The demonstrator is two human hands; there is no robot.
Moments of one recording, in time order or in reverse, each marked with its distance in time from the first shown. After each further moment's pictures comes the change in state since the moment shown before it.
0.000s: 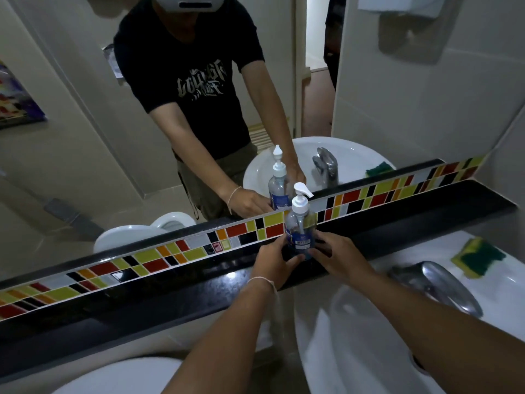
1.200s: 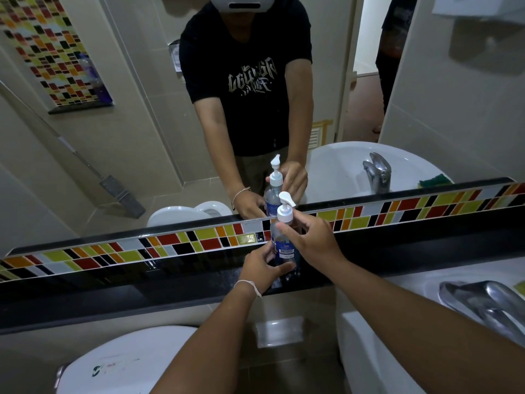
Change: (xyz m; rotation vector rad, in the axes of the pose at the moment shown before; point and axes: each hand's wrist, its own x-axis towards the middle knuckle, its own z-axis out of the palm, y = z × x) left_hand -0.060 -0.103 -0.075 -0.511 0.061 -0.187; right_hand 0.027 -0.141 0.104 0.167 0.118 -0.193
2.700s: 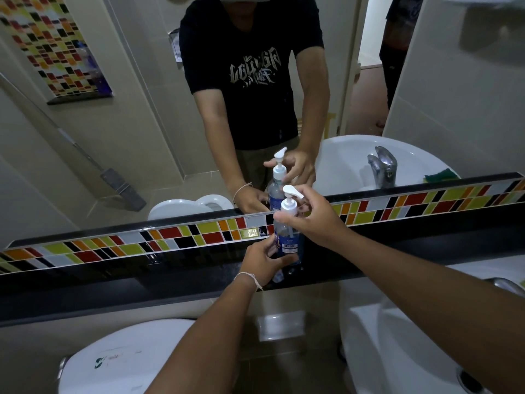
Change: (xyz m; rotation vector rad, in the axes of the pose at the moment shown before) left_hand 0.008 -0.010 -0.004 -0.118 -0.021 0.058; right_hand 0.025 -0.019 -0.018 0.135 -0.204 0.005
